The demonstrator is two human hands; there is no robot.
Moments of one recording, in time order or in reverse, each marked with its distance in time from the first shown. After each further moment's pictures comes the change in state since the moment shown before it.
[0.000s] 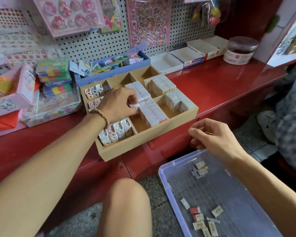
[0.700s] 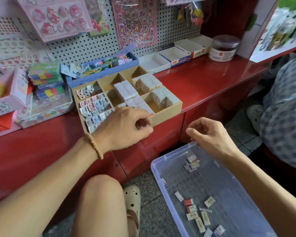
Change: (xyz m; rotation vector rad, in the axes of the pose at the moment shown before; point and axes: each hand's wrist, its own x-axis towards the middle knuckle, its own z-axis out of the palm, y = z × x) left_hand -0.073 0.077 -0.002 -0.113 -0.100 0.214; right_hand -0.020 0.019 -0.031 -0.201 0.079 -0.081
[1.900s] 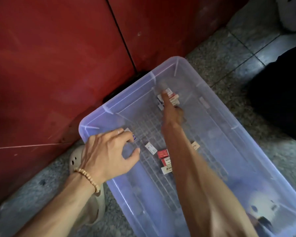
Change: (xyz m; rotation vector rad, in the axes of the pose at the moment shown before) left_hand -0.026 -0.034 0.336 0.174 -0.352 -0.214; right_hand 0.080 0.339 0.167 0.731 0.511 1.043
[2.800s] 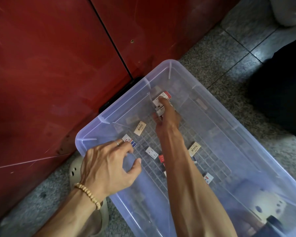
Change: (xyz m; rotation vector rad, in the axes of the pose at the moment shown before) left_hand 0.003 0.001 -0.002 -0.037 0.078 0.086; right_hand -0.004 -0.002 0.010 0.384 -0.096 0.223
